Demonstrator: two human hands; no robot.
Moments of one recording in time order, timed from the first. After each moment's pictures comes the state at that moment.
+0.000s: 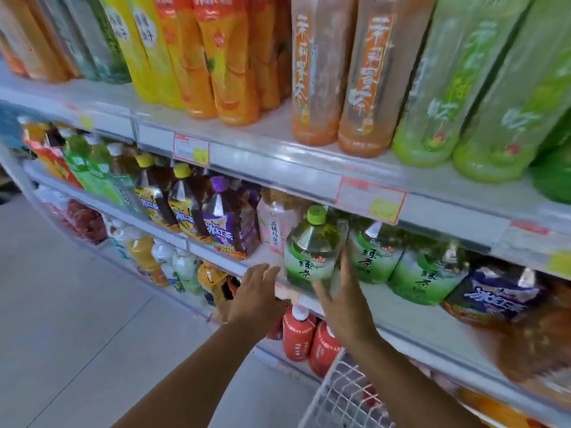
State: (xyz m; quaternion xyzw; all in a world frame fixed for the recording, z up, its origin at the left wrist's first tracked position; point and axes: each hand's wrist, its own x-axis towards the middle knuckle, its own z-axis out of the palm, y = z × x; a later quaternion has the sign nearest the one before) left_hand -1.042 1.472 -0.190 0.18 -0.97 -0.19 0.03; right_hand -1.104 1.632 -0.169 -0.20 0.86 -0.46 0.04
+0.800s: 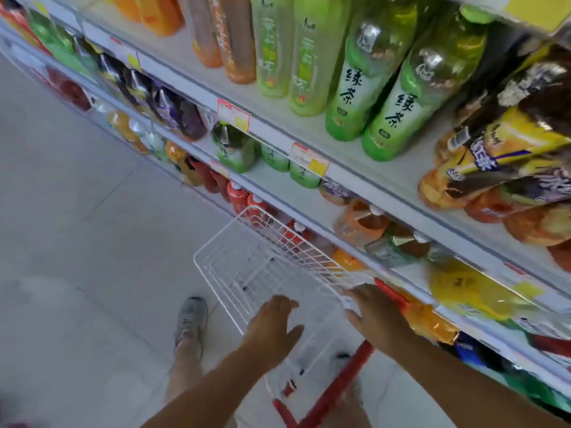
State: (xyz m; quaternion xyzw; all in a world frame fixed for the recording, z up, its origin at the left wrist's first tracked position) left_hand -0.869 1.854 -0.049 0.22 -0.88 -0.37 -0.20; right_hand -1.032 2.036 -0.045 -0.39 0.88 -0.01 0.27
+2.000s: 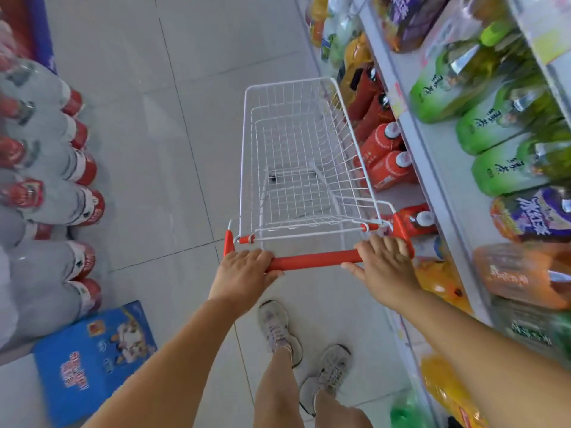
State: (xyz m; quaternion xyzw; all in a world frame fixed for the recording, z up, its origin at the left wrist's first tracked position) left_hand -0.705 1.814 -0.108 0.48 -0.83 -0.24 -0.14; right_hand -0.981 1.876 -0.127 -0.69 0.71 0.09 0.10
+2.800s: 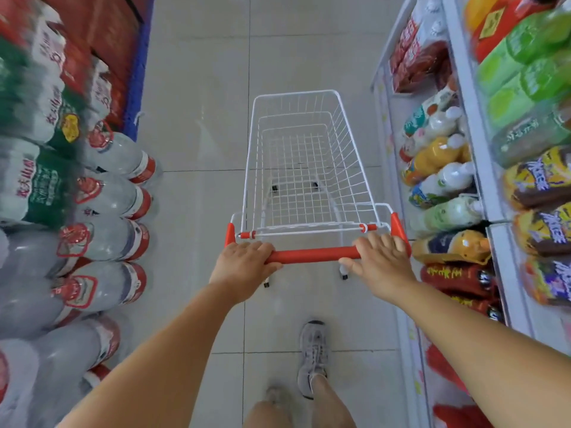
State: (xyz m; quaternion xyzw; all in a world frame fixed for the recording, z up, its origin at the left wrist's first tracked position) left_hand -0.571 1.346 -0.112 0.57 -0.77 -0.25 -0.13; right_hand -0.856 1.343 -0.119 -0.77 0.61 0.11 0.15
